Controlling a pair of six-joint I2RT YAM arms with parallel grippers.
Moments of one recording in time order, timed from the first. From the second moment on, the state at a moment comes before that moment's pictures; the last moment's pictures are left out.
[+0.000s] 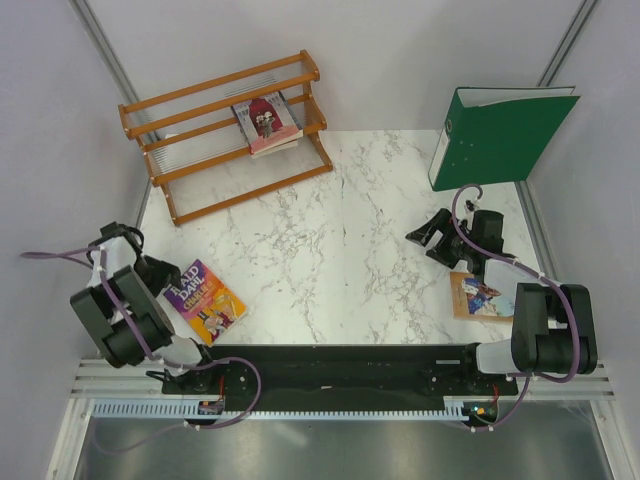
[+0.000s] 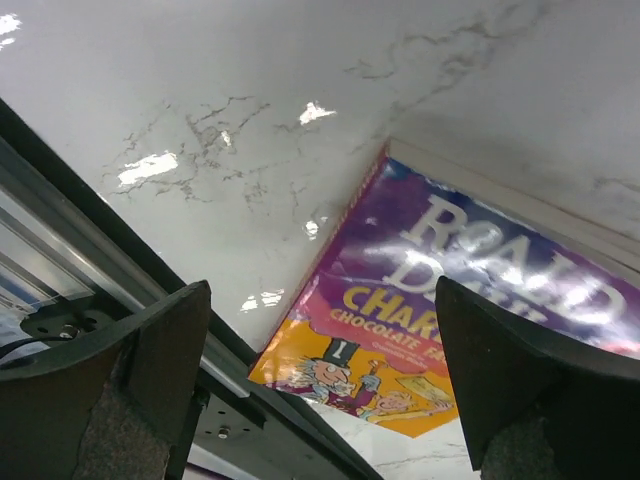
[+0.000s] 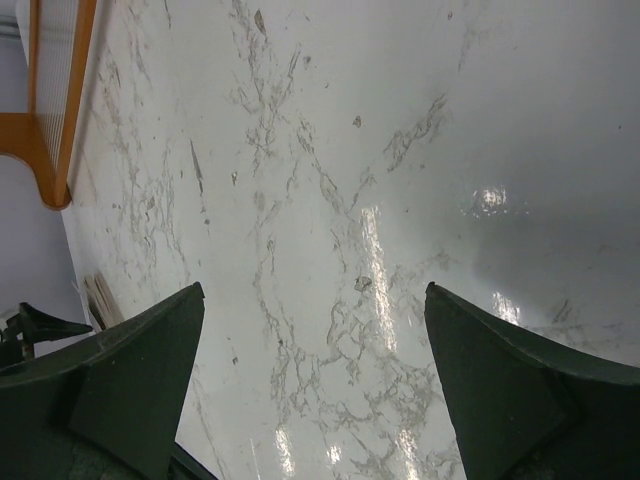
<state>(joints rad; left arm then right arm) 0.60 1.43 0.91 -0.96 -0.11 -0.59 -0.06 1.39 0.55 0.15 -0.52 0.67</state>
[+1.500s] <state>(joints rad) -0.18 1.66 0.96 -0.72 0.09 -1.03 0.30 1.54 0.60 0.29 -0.51 0.79</state>
